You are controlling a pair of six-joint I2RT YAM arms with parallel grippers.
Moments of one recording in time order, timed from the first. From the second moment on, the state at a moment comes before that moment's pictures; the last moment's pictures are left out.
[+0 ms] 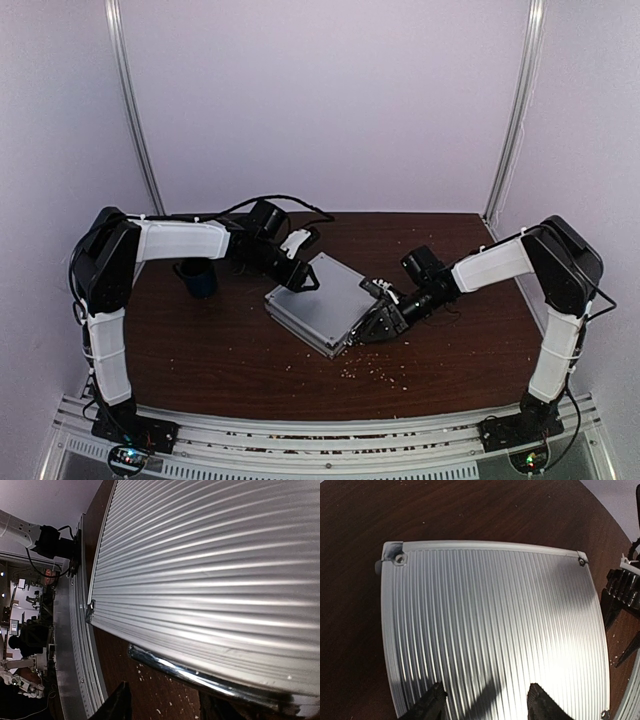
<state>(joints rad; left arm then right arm) -0.67 2.01 1.44 -0.34 0.38 -0.03 0.55 1.88 0.98 -0.21 -0.94 0.02</state>
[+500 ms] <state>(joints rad) -0.67 2.01 1.44 -0.34 0.38 -0.03 0.55 1.90 0.99 -0.15 -0.95 0.07</state>
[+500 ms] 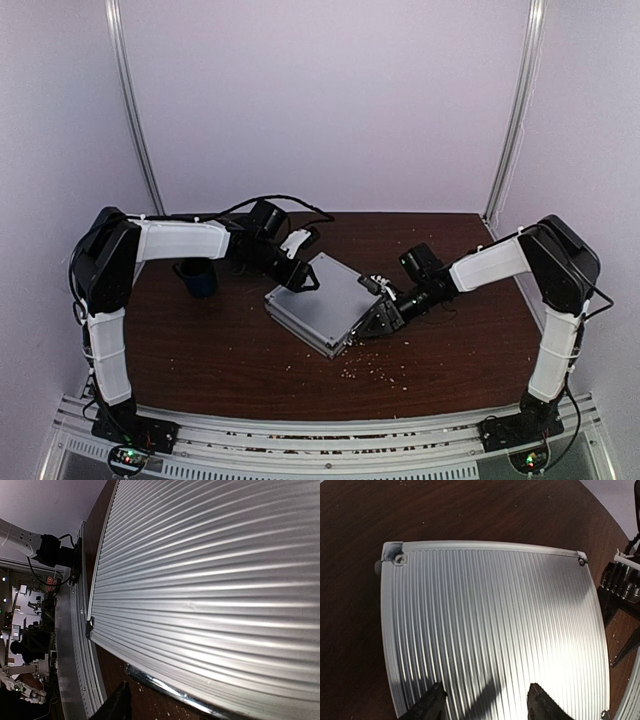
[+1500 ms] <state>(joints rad) -0.67 2.01 1.44 -0.33 0.38 -0.02 0.54 1.92 0.99 -0.10 -0.98 0.17</state>
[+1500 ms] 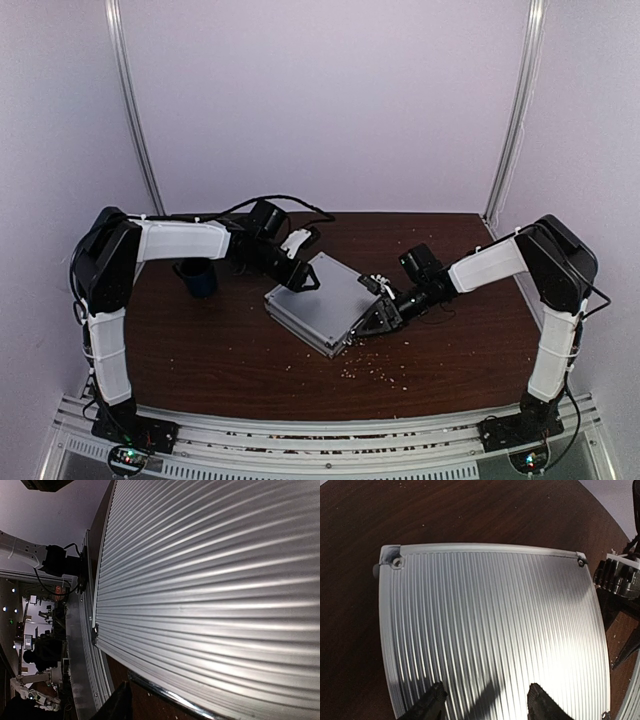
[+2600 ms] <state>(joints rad) -0.67 2.02 1.45 -0.31 0.38 -0.02 0.54 1.87 0.99 -0.13 -1.00 0.09</state>
